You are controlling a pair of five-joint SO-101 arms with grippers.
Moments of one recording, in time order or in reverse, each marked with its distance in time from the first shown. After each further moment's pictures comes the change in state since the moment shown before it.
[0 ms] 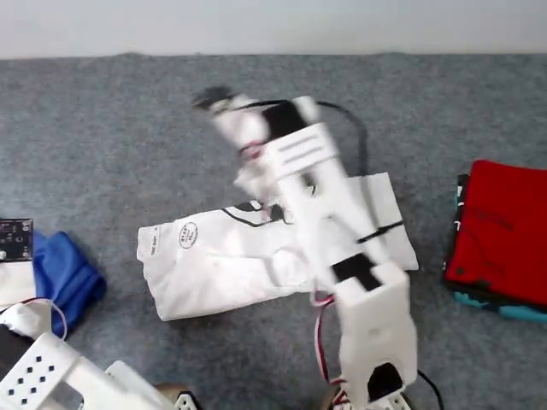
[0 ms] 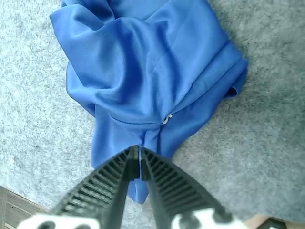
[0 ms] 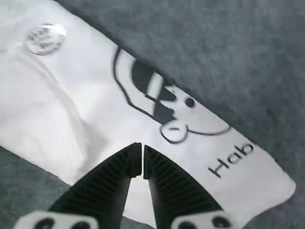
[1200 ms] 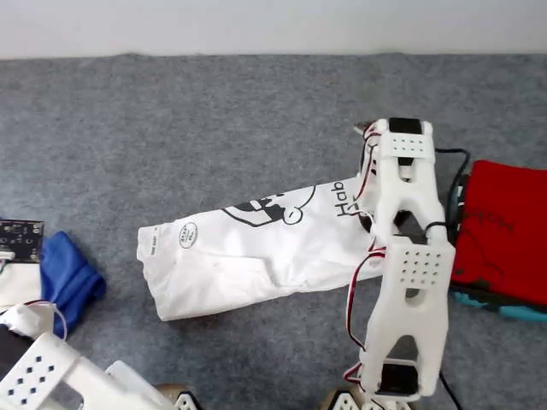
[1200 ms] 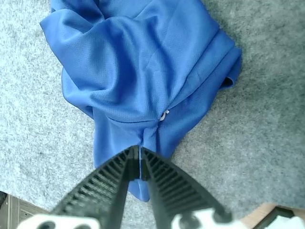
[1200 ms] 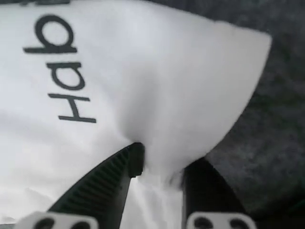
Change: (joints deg) left arm 0.0 0.0 0.0 1.1 -4.3; right arm 25.6 21.0 4.0 -2.8 -8.7
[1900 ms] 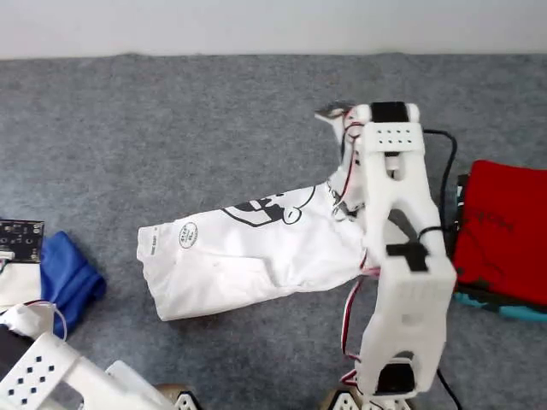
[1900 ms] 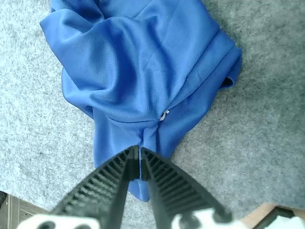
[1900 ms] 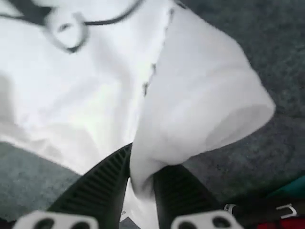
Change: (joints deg) left arm 0.0 0.0 0.0 0.0 0.0; right arm -7.9 -23.6 12.1 2.8 13.3
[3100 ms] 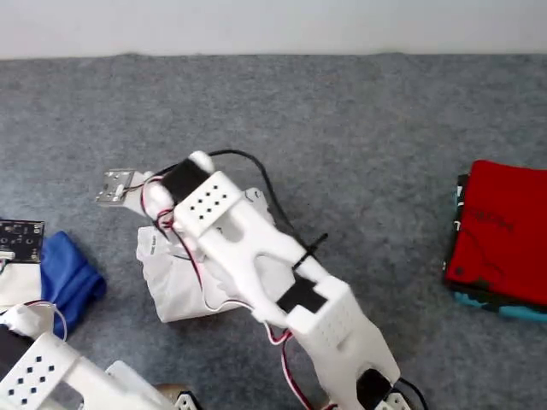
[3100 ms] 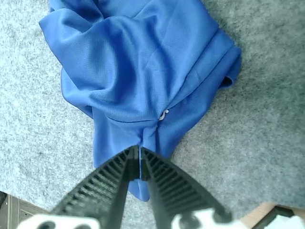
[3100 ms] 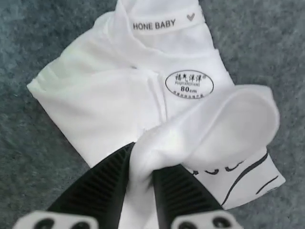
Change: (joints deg) left arm 0.0 0.0 0.0 0.1 -0.1; right arm -44.0 11.0 -20.4 -1.4 0.4
